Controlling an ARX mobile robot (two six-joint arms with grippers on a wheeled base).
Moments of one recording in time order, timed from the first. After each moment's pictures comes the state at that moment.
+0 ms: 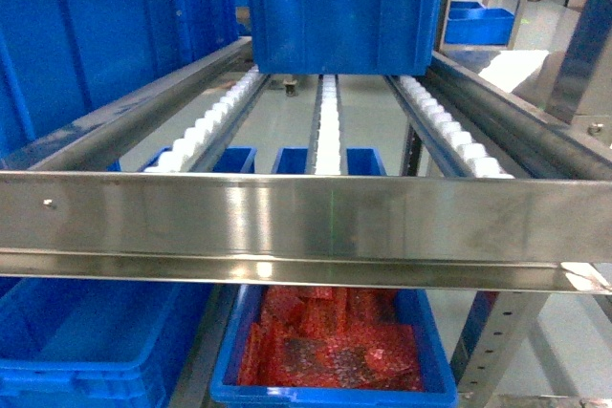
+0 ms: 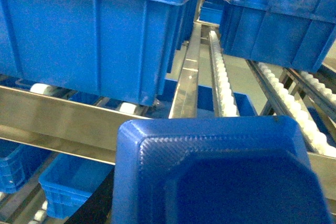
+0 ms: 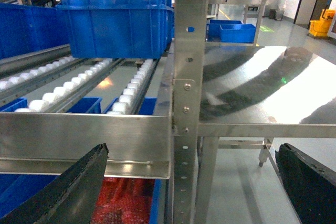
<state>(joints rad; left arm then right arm) -0.41 0.38 0.27 -0.03 -0.52 -0.20 0.00 0.01 0.01 0.00 0.00 0.00</state>
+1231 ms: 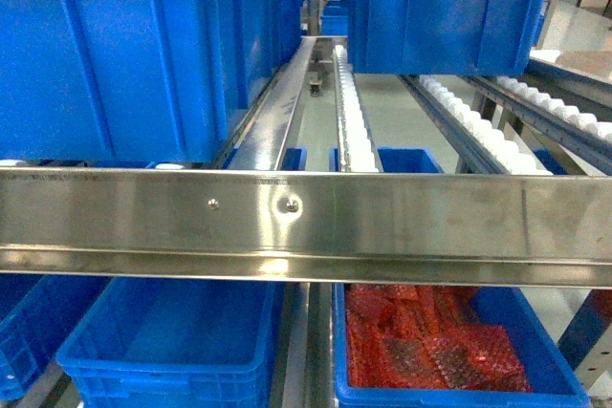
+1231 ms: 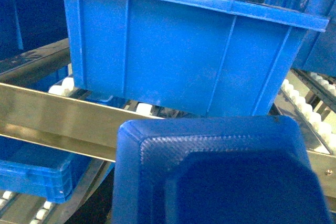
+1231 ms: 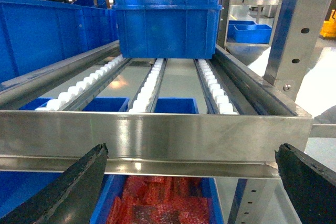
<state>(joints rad) -0.41 0.38 0.27 -0.03 -0.52 -0.20 0.00 0.01 0.01 0.00 0.00 0.00</state>
